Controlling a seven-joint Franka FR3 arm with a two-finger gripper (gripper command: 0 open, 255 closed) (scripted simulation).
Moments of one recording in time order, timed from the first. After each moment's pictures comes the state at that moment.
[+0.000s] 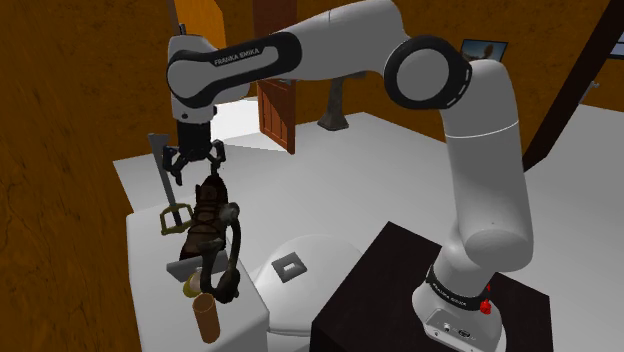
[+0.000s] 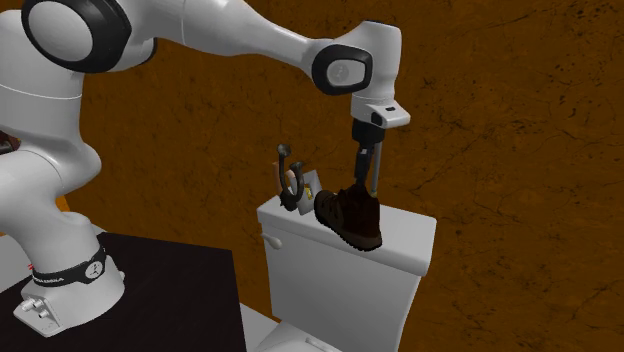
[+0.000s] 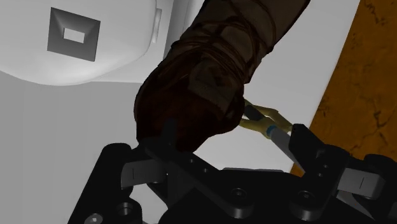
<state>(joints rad) 0.17 0.45 0.22 -1.47 0.07 1.94 0.45</state>
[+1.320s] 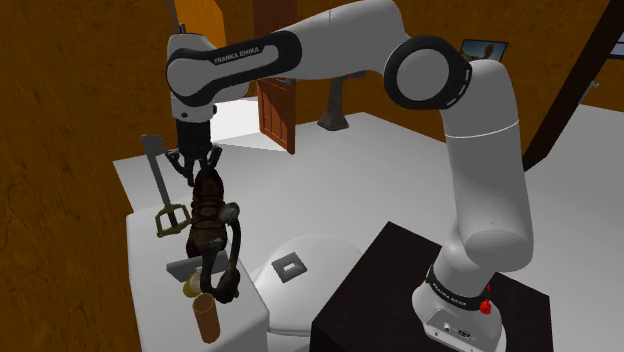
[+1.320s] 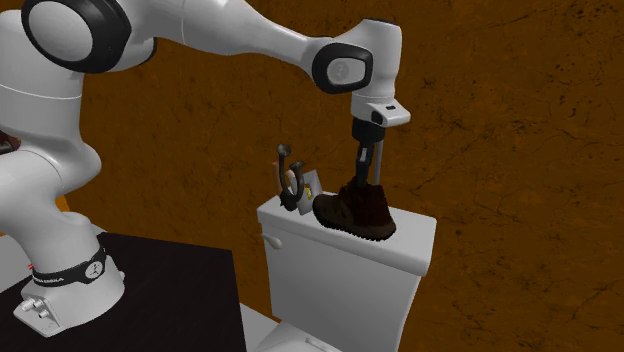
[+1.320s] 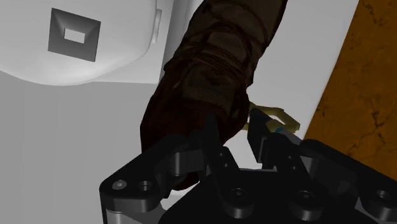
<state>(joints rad) 0.17 0.45 0.22 -1.46 0.07 1.93 0.45</state>
